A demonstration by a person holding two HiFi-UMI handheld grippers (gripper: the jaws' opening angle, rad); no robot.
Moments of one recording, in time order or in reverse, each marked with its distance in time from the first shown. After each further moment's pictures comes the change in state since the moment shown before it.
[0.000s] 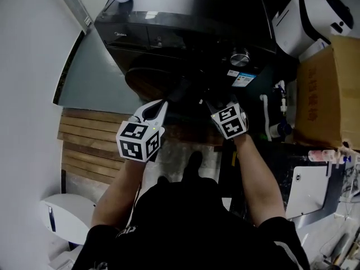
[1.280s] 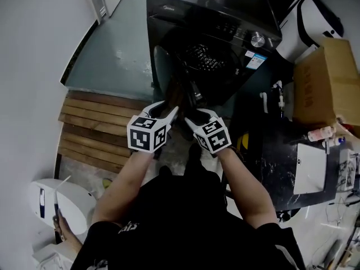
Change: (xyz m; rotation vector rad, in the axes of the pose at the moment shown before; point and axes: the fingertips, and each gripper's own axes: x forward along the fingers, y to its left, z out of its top) left arm -0.168 0.002 -0.105 -0.090 0.018 -0.031; right arm -0.078 0.290 0.016 0.103 -0.022 0.213
